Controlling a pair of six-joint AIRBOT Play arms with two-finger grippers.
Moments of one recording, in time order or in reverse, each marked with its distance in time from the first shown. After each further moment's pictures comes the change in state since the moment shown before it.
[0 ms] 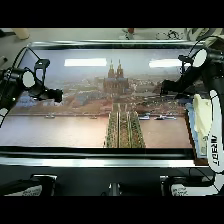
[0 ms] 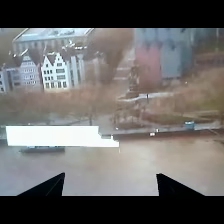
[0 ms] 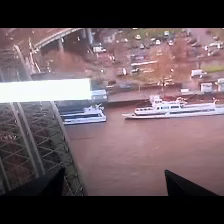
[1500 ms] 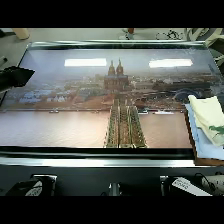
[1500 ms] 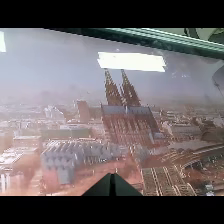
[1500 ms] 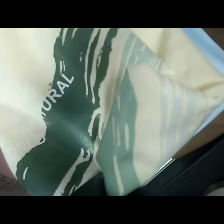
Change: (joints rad) left arm 0.307 0.481 -0.185 -0.776 0.318 0.411; right arm -0.952 0.260 -0.416 0.090 0.083 -0.055
